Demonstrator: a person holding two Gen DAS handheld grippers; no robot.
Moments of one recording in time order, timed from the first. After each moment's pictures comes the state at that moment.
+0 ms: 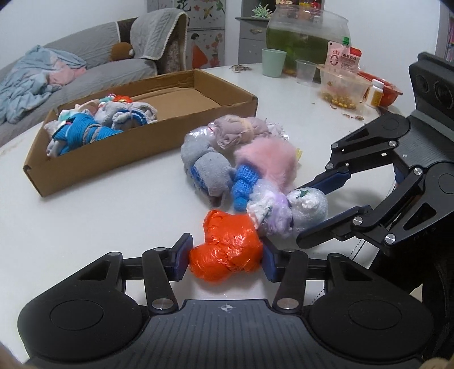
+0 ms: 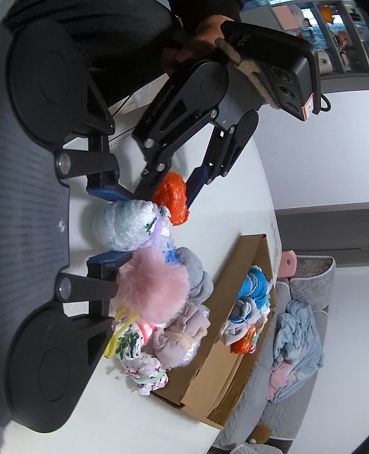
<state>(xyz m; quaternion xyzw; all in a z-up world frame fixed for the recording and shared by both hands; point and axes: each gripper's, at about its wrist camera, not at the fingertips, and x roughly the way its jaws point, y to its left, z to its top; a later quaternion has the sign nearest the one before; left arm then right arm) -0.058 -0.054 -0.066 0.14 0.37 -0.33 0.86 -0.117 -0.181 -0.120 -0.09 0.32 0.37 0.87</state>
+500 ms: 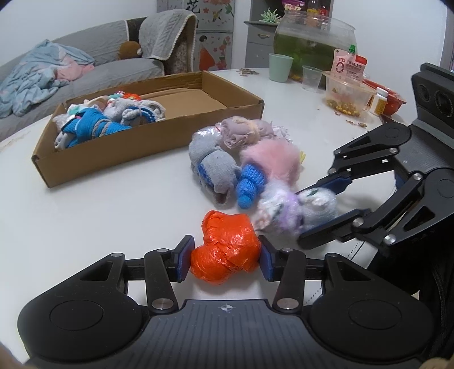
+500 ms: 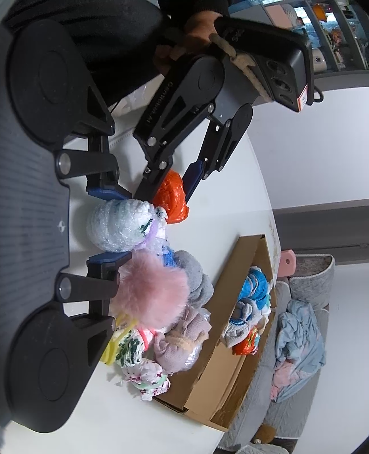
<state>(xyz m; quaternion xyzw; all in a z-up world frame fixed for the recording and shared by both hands) -0.062 -0.044 -0.063 0.12 0.37 -0.32 0.86 -0.122 -0.183 -0.118 -0.08 0.32 0.37 0.87</state>
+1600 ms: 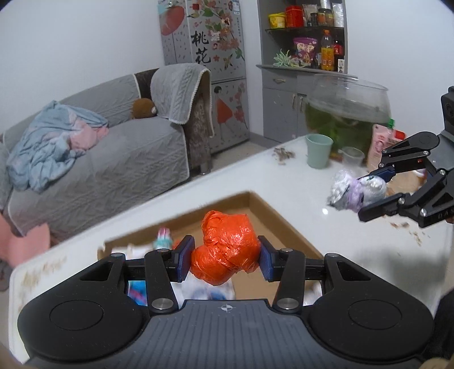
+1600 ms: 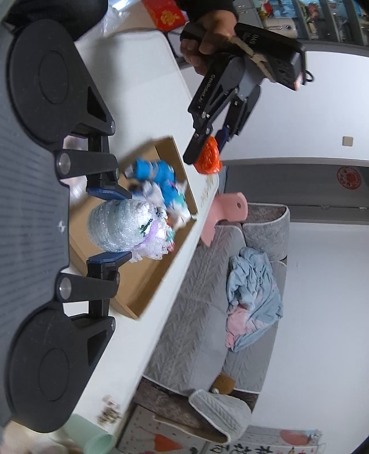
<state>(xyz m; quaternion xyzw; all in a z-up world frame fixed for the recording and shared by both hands) 0.102 -0.089 0.085 0.15 0.28 -0.31 0.90 0.011 -0.271 -0.004 -0.11 0.26 0.30 0.91</state>
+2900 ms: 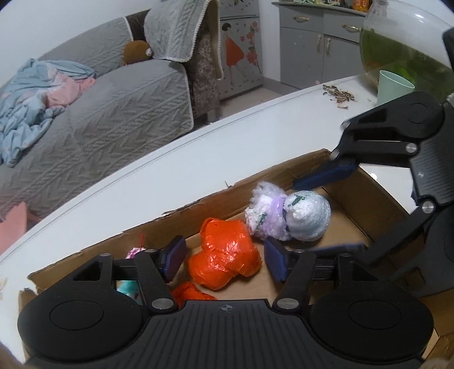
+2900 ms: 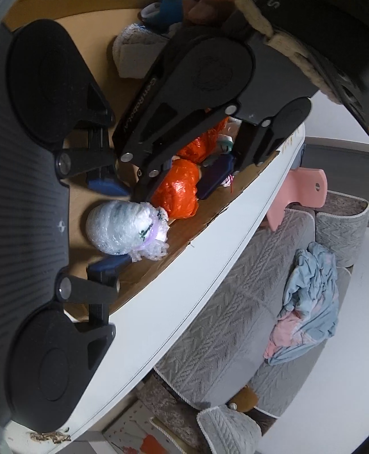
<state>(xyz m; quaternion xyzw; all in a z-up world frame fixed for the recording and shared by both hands) 0.274 -0.156 -0.049 0.20 0.38 -0.28 0.86 0.160 -0.216 -0.118 -0.23 0.34 0.26 0.87</state>
